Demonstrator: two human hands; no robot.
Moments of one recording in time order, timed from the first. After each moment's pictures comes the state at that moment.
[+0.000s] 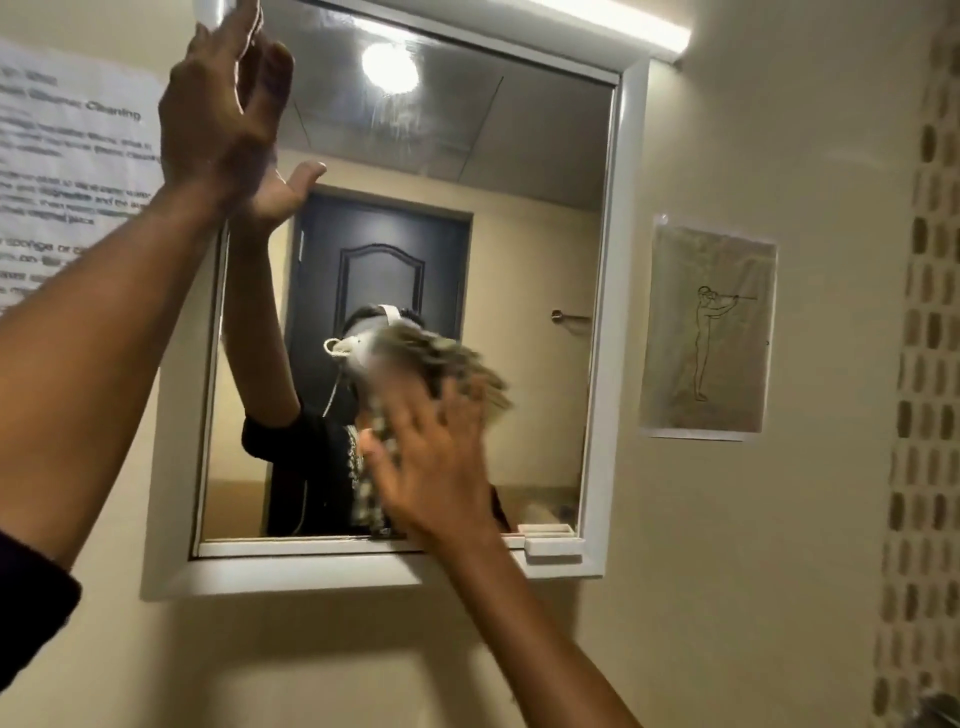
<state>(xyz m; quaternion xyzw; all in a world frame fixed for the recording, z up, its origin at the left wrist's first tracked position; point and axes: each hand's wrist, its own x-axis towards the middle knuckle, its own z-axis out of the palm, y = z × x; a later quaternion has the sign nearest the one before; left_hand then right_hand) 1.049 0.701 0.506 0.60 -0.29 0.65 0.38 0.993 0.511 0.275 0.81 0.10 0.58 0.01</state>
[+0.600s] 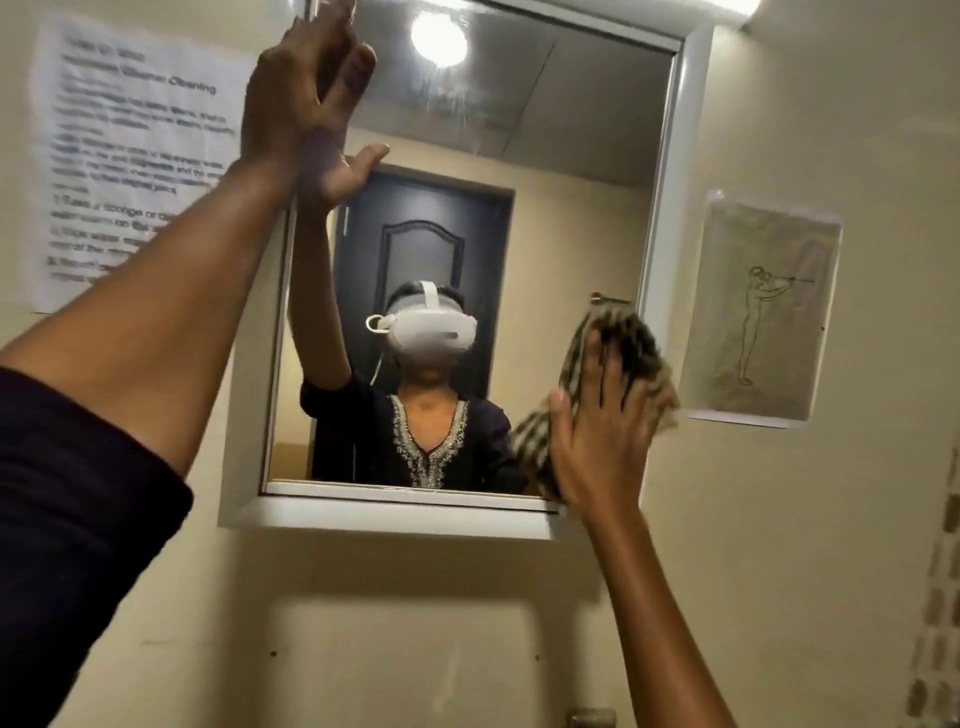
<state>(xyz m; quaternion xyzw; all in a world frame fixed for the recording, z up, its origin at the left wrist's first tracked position) 1.034 0.706 0.490 0.63 -0.33 0.63 0.31 0.967 0.423 0.269 0.80 -0.08 0.59 -0.07</state>
